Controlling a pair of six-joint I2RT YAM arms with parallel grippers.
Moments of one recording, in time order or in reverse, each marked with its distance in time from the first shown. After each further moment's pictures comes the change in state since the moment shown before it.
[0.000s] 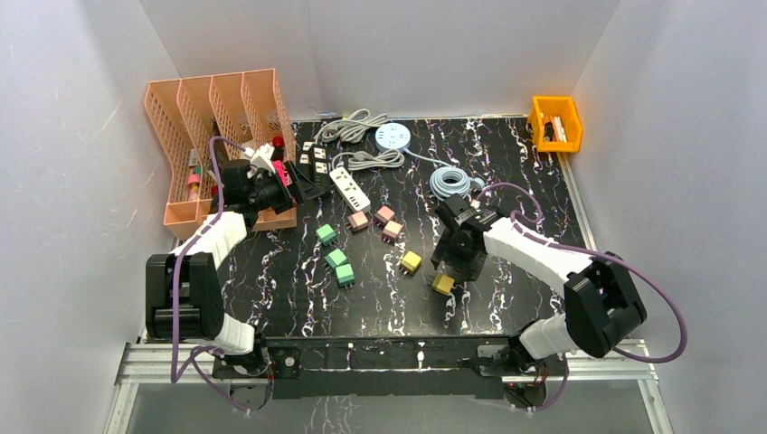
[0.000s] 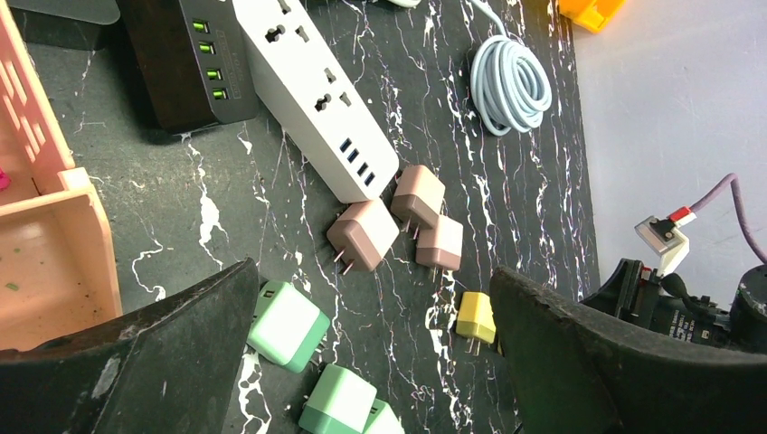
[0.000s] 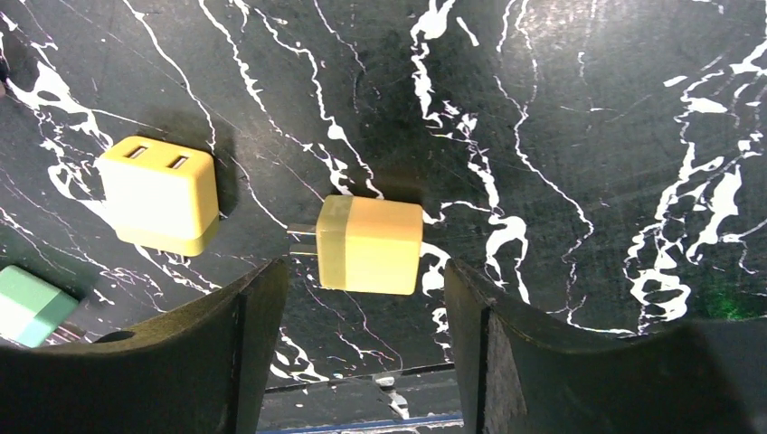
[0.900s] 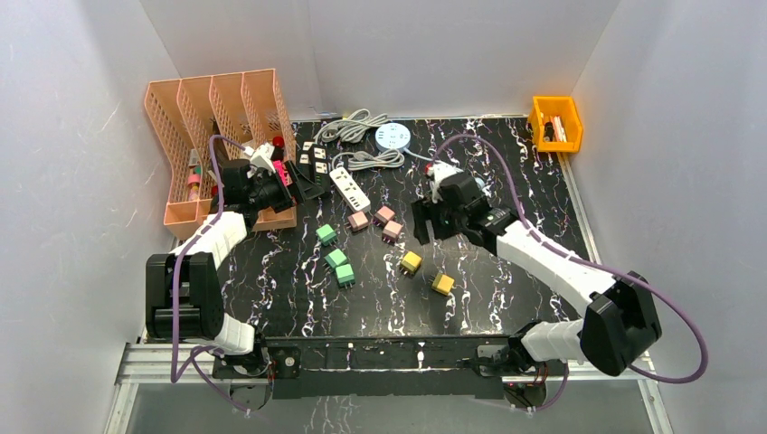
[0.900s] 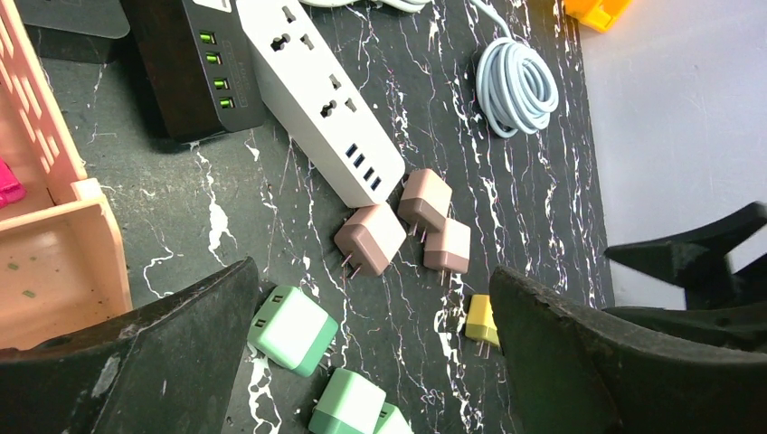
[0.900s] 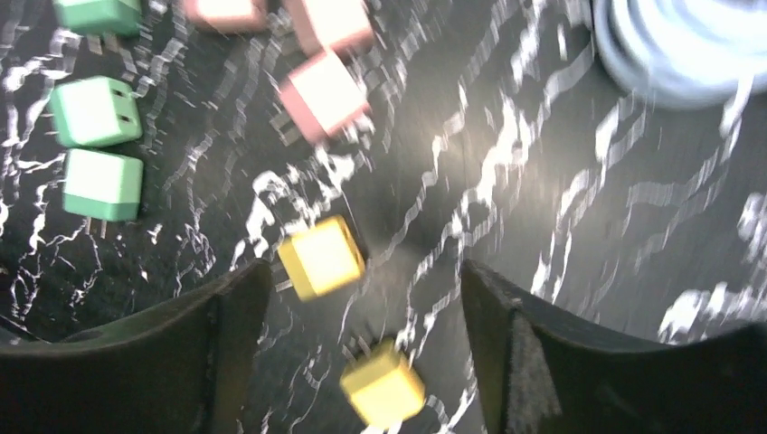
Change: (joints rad) left arm 0.000 0.002 0.000 0.008 -0.011 0.024; right arm 0.010 -0.080 0.073 0.482 -0.156 -0.918
